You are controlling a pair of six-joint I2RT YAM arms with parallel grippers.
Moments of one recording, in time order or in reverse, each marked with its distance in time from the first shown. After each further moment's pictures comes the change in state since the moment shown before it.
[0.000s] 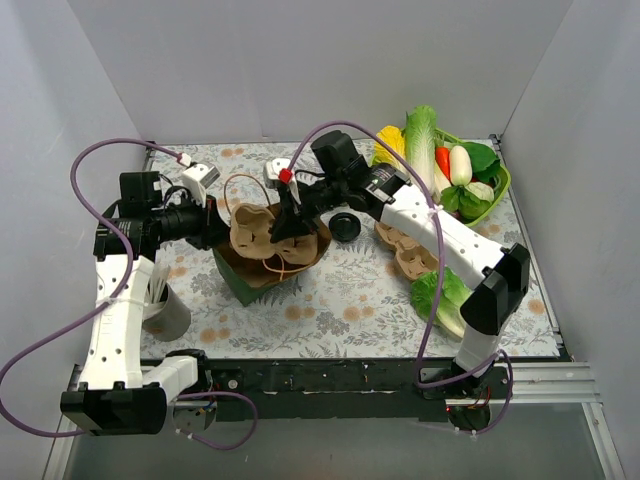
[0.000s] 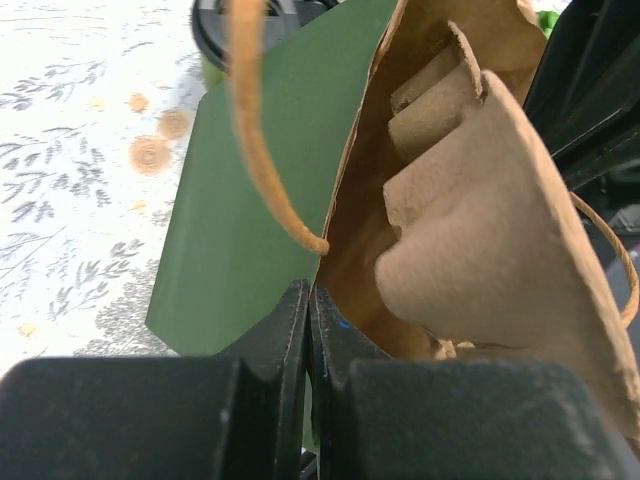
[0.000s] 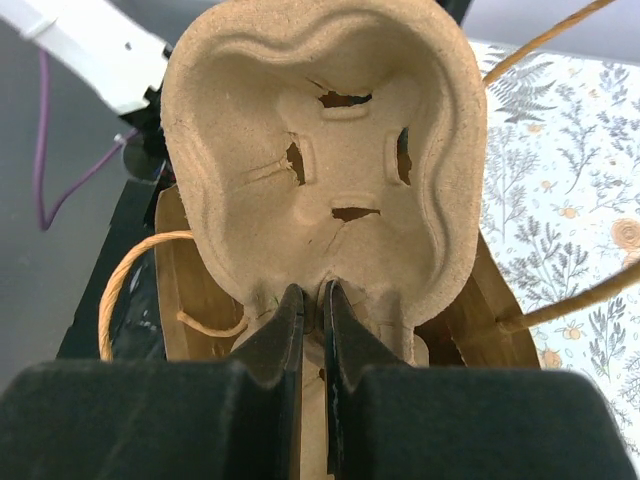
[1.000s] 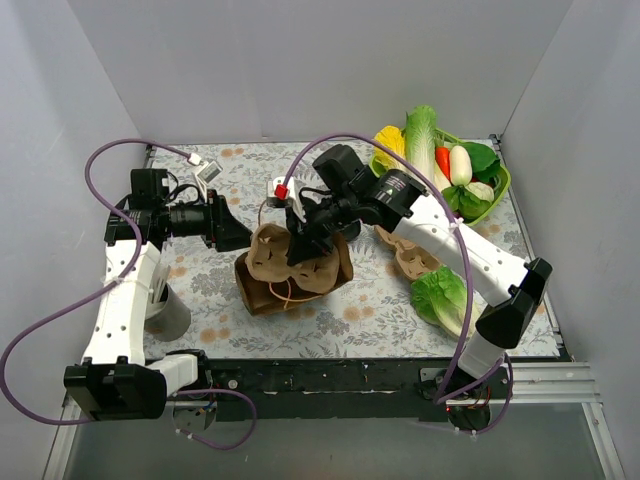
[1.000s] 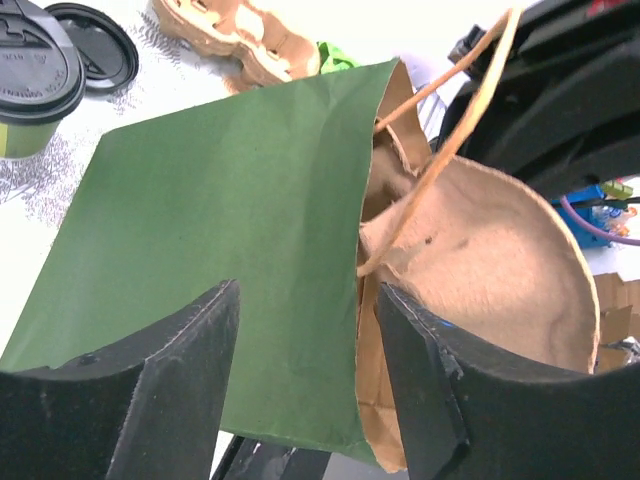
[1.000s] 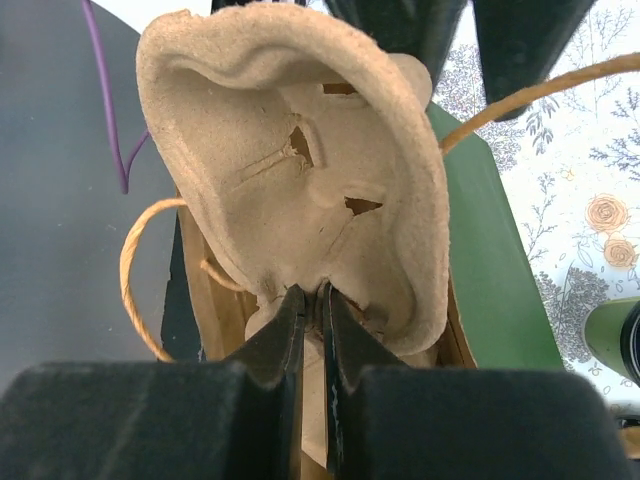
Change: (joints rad) left arm -0.001 0.072 -0.053 0.018 0.447 -0.096; right arm 0.084 -0.108 0.018 -0.345 0.178 0.066
